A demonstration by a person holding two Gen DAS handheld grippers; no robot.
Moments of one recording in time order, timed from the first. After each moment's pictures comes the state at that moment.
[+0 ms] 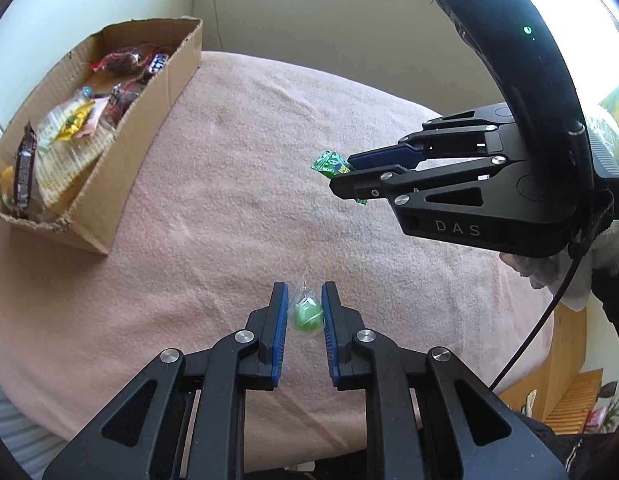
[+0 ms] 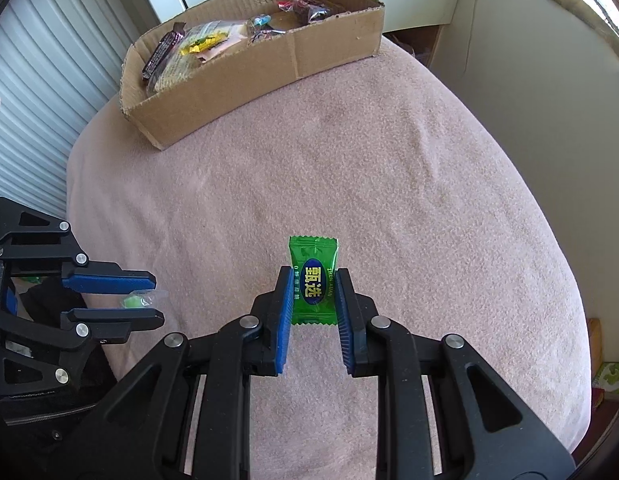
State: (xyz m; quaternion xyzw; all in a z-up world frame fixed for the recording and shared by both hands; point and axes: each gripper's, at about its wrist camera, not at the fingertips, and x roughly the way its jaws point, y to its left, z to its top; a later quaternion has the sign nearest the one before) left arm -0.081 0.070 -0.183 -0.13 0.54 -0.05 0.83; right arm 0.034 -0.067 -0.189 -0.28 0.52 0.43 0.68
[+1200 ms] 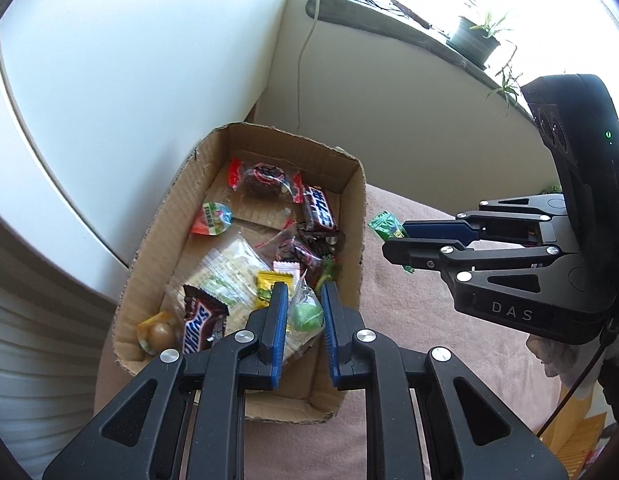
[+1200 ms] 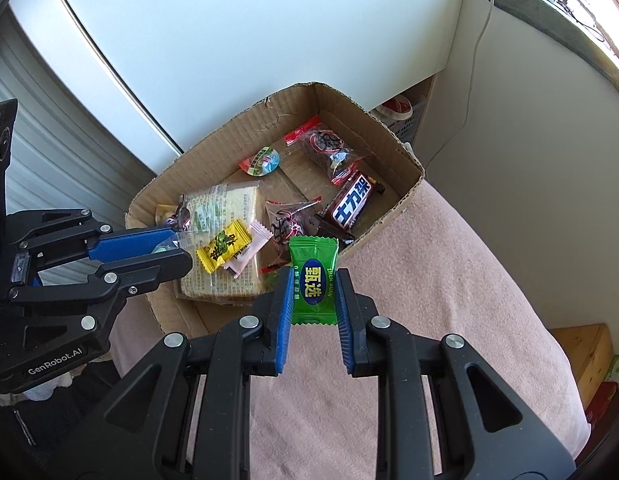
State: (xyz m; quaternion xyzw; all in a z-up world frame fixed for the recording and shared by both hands) left arm -0.018 0.244 -0.131 -0.15 0.48 0.01 0.87; right arm 0.090 0.063 -0.131 -0.21 0.52 0.40 0.72
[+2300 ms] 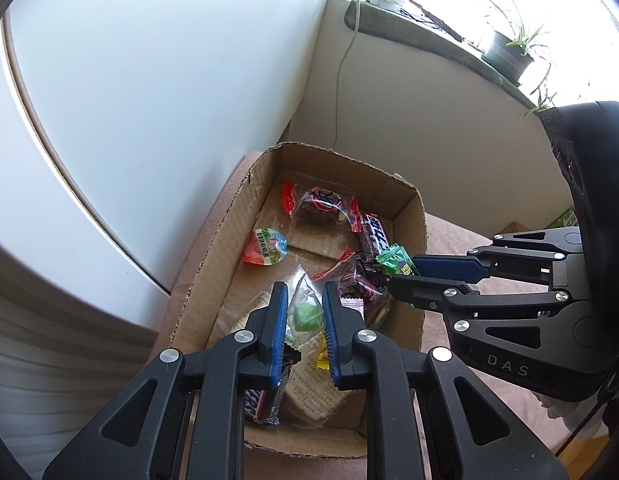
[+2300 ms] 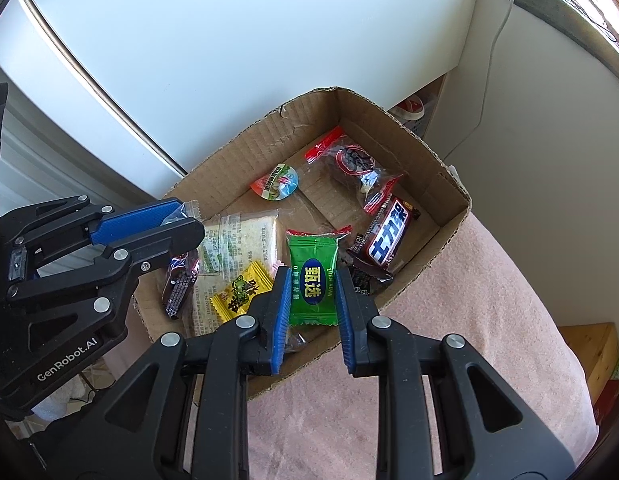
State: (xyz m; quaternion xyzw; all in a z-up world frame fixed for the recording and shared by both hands) left arm -0.004 0.276 -0.139 -0.14 0.47 0.06 0.87; right arm 0.093 0.105 -0.147 -0.20 0.54 0.40 0.72
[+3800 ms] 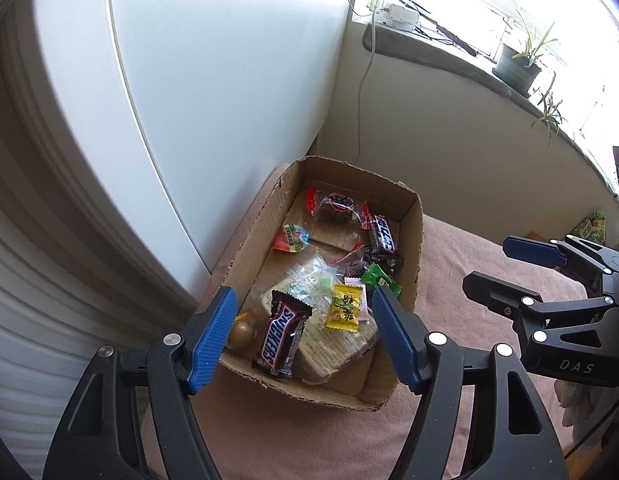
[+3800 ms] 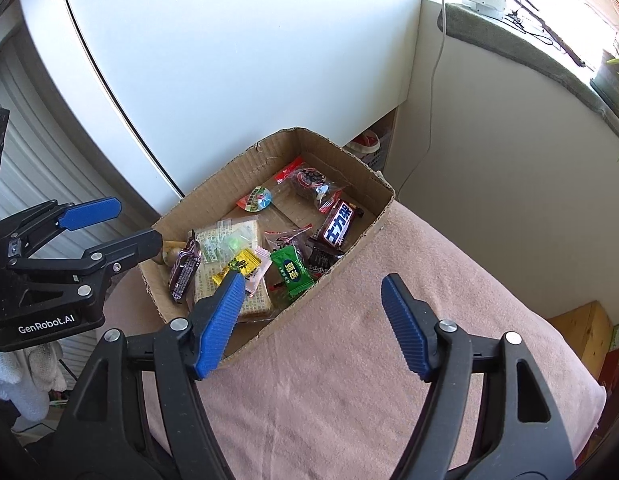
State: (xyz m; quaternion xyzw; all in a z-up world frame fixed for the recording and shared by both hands) left arm -0.049 0.265 -0.097 -0.12 0.45 0.12 0.88; right arm 0.053 0.040 -0.087 -0.16 0.47 0.36 0.79
